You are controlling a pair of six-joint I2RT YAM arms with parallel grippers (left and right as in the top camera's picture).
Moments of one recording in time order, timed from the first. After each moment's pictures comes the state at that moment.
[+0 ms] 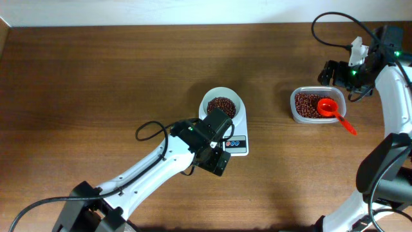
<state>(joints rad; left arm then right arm) -0.72 1.58 1.10 -0.93 -0.02 -0.27 -0.27 1.92 1.66 -0.95 -0.23 -0.03</state>
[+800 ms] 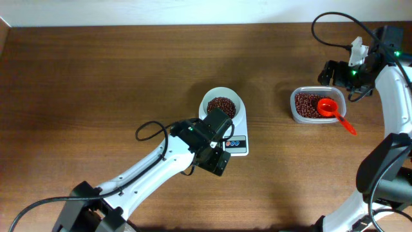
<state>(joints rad) -0.72 1.58 1.10 -0.93 -0.02 -0.27 -0.27 1.92 1.66 -0.95 -0.23 -0.03</state>
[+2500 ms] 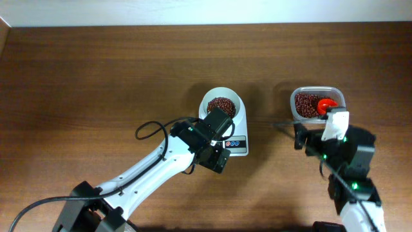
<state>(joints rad) -0.72 1.58 1.10 -0.90 -0.06 -0.27 -0.14 0.88 0.40 -0.05 -0.26 -0.05</state>
